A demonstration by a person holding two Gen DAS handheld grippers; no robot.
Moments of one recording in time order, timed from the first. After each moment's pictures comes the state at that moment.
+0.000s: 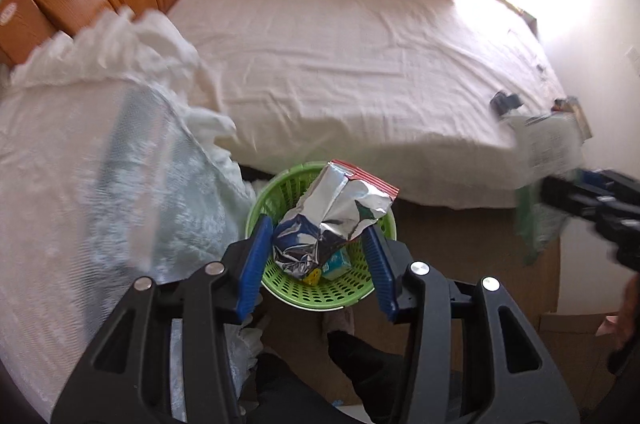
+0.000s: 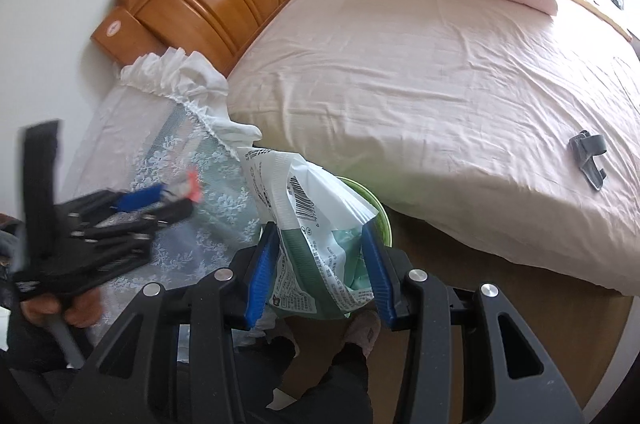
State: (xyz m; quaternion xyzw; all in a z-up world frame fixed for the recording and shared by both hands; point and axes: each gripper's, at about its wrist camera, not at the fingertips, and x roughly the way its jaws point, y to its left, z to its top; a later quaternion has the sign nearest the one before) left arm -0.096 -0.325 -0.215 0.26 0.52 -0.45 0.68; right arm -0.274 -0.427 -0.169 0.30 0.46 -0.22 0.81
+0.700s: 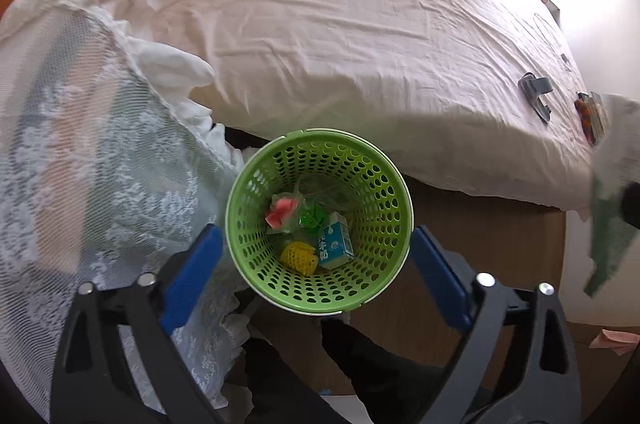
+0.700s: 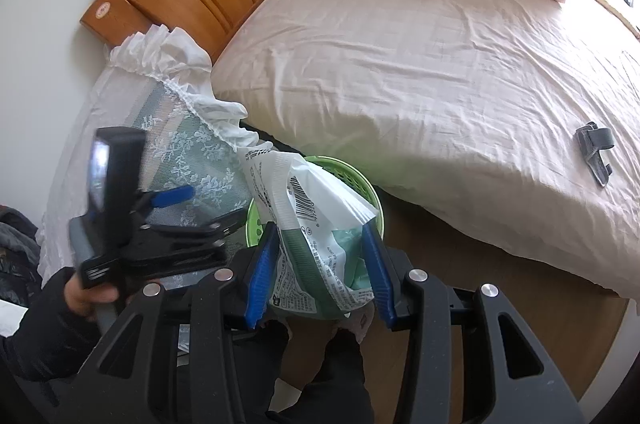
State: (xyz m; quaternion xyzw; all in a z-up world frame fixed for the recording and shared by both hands) left arm -0.094 -0.341 -0.284 0.27 0.55 -0.42 0.67; right arm -0.263 -0.440 -0.204 0.30 0.49 -0.21 0.79
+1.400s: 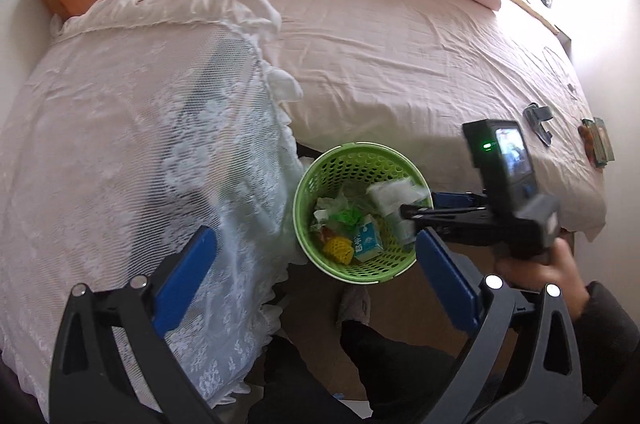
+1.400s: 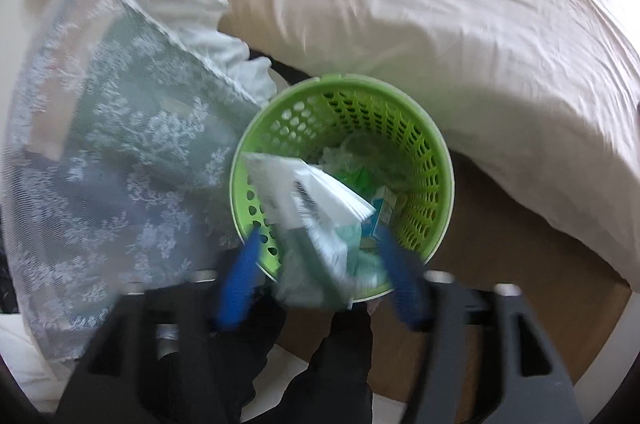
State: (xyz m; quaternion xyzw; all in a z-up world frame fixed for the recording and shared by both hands) left arm -0.078 -0.247 -0.191 0.24 0.52 -0.38 0.72; right arm -0.174 -0.397 -0.368 0.32 0.60 -0.19 0.71
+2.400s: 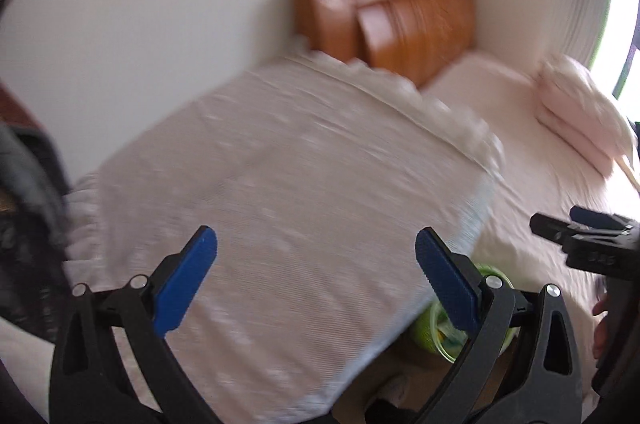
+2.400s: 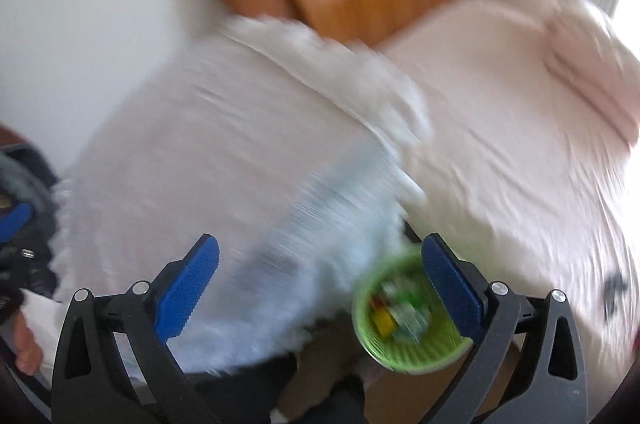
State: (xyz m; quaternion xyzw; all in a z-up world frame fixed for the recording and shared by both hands) left arm 0.019 -0.029 -0.056 0.09 0.41 -0.14 0.90; right arm -0.023 -0.250 -0.093 0.14 0.47 -0.08 0.87
